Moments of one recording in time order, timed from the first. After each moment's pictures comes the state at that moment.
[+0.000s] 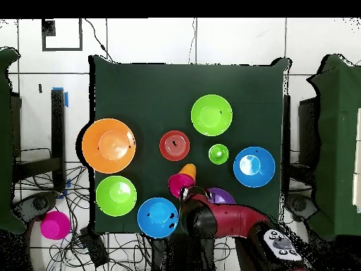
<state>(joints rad) -0.54 -0.65 0.09 2.15 -0.45 -0.02 1.90</state>
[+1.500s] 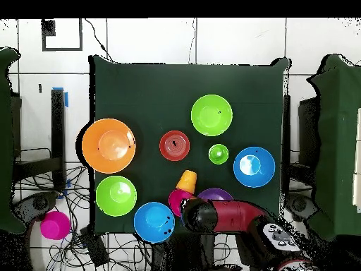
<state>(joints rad) -0.54 -0.62 0.09 2.09 -0.45 0.30 1.90</state>
